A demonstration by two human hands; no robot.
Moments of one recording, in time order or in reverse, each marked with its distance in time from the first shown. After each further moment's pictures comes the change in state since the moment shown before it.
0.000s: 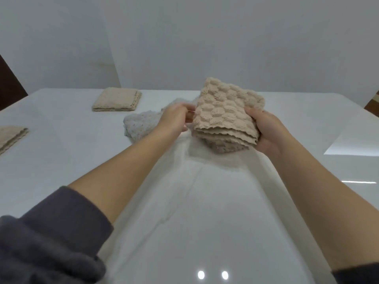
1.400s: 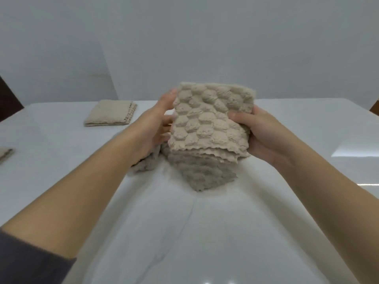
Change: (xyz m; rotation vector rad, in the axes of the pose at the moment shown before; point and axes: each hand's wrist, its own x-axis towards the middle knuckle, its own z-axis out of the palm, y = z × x) left_hand 0.015 0.023 -0.033 -0.095 -0.163 -0.096; right_hand -0.006 -0.022 0.023 -0.059 -0.313 -0.104
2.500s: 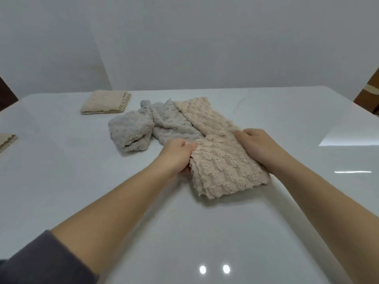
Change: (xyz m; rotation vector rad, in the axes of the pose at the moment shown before) left_hand -0.049 -0.065 0.072 0.222 0.071 -0.171; right_hand -0.052 0.031 -0.048 -1.023 0.280 0.102
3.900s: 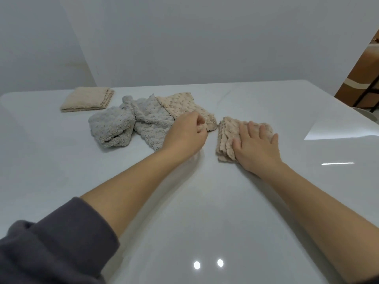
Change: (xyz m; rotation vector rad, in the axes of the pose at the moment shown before) left_hand 0.015 0.029 0.053 0.556 0.158 0.536; right_hand 0.000 0.070 -0.004 -0.787 0.134 0.021
